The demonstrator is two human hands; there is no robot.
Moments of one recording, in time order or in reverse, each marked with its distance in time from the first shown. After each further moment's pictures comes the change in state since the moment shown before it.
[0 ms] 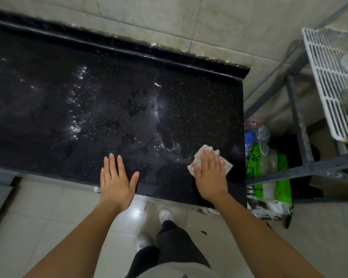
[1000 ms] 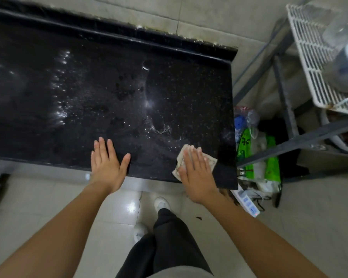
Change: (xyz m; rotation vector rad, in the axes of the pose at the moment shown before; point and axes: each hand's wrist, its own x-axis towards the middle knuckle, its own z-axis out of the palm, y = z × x) left_hand 0.002 -0.006 0.004 -0.008 -0.021 0.027; right_hand -0.059 -0.001 0.025 -0.080 -0.080 -0.194
